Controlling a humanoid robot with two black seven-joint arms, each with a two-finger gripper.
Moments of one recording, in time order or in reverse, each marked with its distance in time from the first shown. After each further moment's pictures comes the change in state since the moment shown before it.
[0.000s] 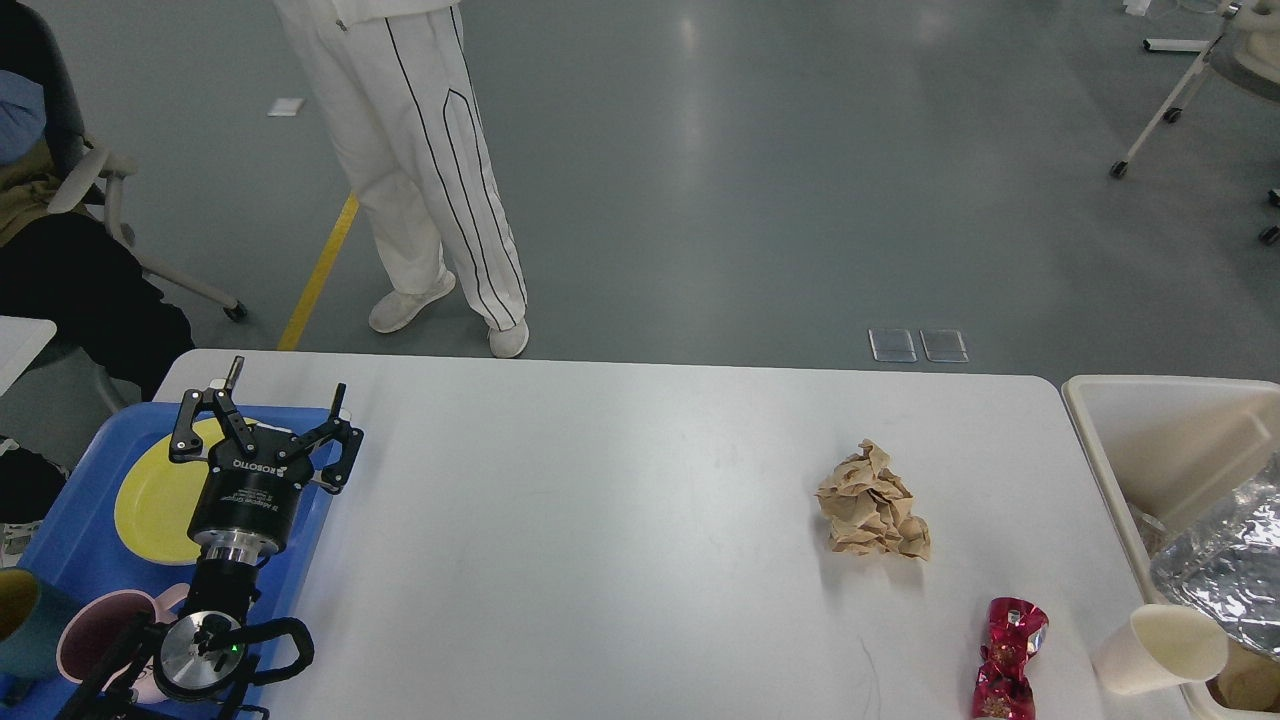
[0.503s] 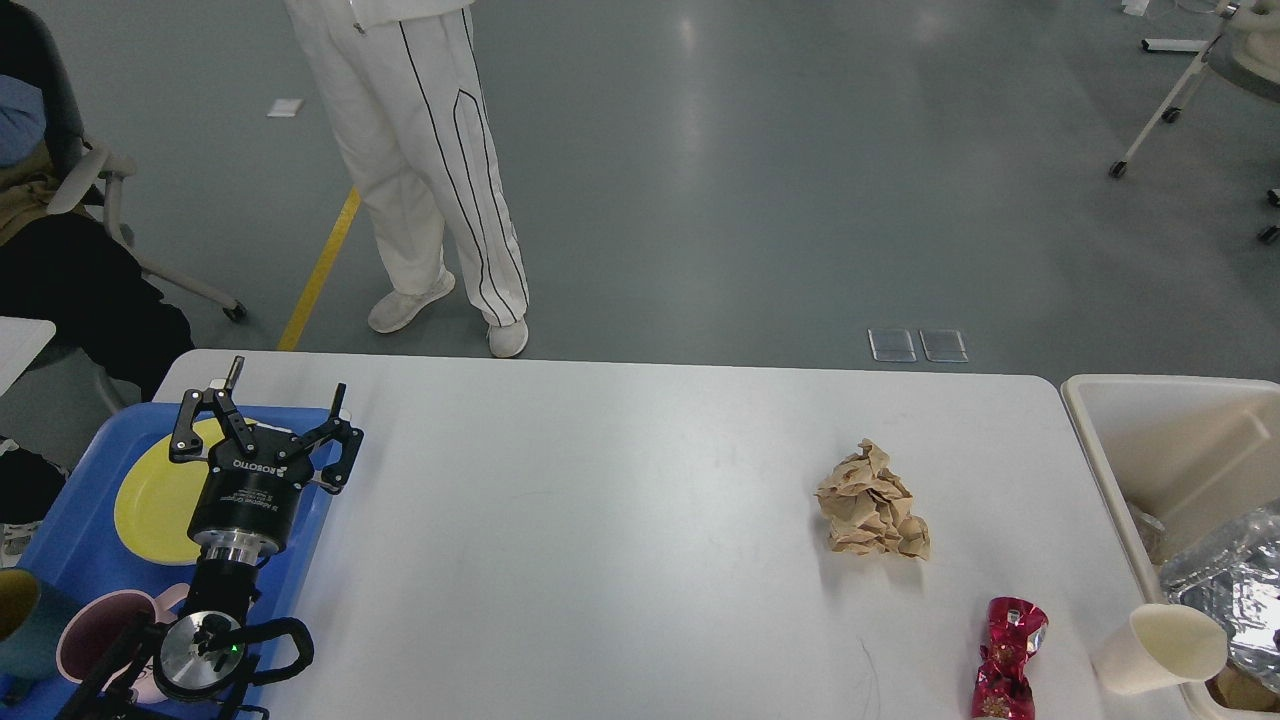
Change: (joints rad) left arm -0.001 0.000 0.000 0.000 0.000 0.000 0.001; right arm -0.058 0.032 -0.004 0.000 0.000 -0.032 -0.022
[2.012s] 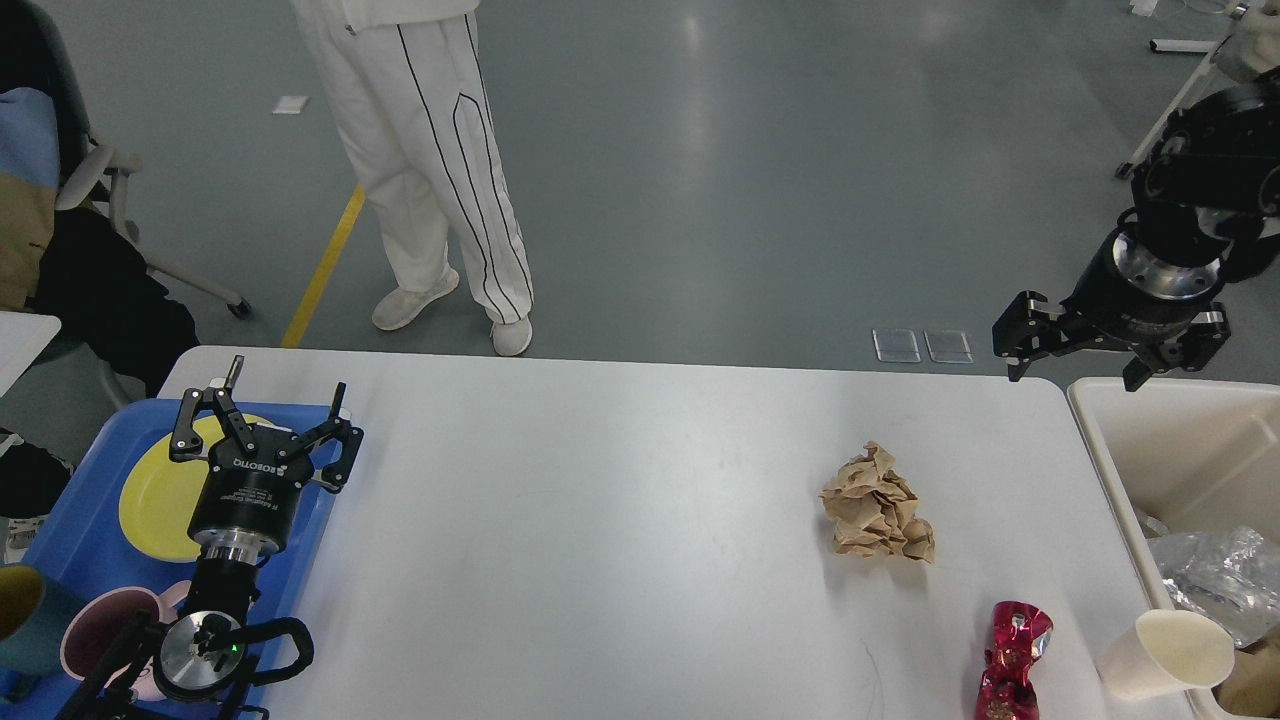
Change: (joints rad) left arm 0.000 0.000 0.000 0.000 0.001 0.000 0.000; right arm 1.438 0.080 -0.302 1.012 -0.317 0.827 -0.016
